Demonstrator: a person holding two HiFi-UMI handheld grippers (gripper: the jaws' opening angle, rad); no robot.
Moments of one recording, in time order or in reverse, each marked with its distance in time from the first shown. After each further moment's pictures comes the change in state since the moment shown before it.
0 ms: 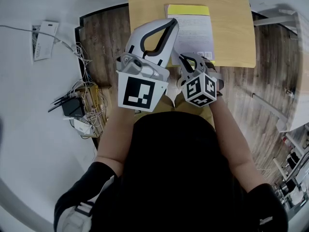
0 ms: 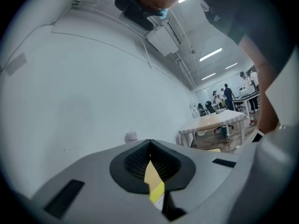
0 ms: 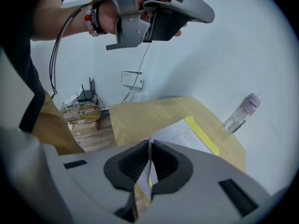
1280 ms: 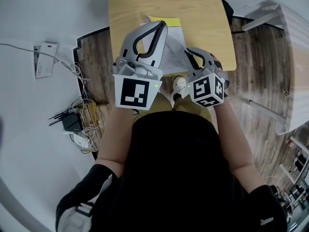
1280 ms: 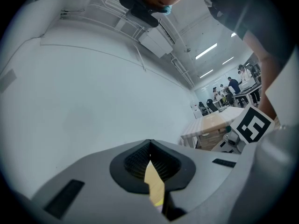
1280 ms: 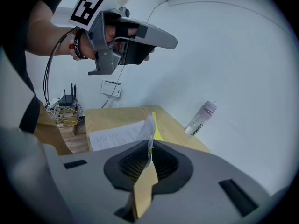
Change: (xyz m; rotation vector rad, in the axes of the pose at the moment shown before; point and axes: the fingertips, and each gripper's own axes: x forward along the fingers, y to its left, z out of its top) left arm 0.067 -0.049 0.060 0.091 -0.044 0.032; right arm -0.103 -0.123 -0.029 0.041 -0.137 -0.254
